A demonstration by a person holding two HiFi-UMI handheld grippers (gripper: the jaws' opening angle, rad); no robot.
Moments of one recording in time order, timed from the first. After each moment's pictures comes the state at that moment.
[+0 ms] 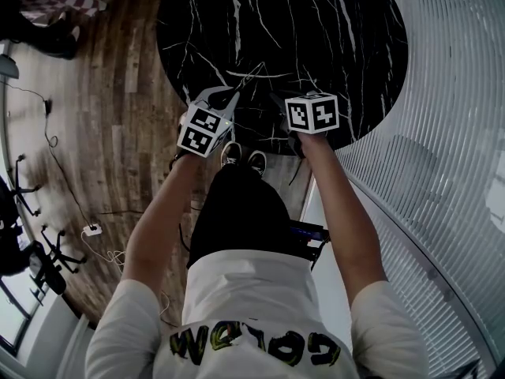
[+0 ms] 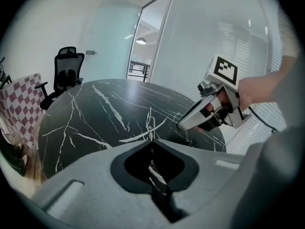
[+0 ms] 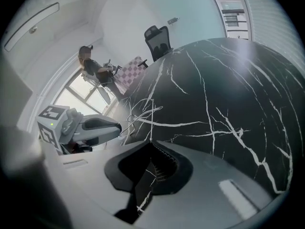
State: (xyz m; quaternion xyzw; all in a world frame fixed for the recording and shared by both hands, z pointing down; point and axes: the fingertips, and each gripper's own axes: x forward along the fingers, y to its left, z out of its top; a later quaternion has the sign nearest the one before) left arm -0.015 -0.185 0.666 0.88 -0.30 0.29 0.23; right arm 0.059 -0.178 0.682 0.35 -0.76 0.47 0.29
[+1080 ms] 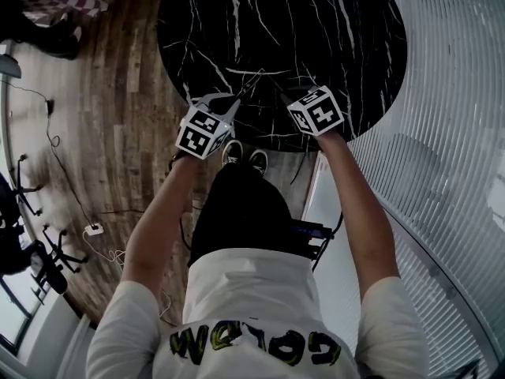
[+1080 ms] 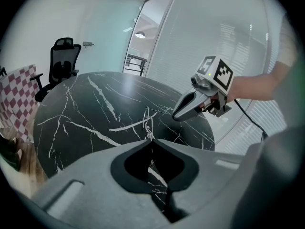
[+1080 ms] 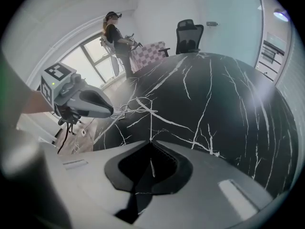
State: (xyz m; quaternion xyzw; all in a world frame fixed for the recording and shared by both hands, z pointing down) left arm -0.012 -0.154 0.671 0.88 -0.26 0.31 0.26; right arm 0.091 -0.167 0.685 0.29 -0.79 0.32 0.44
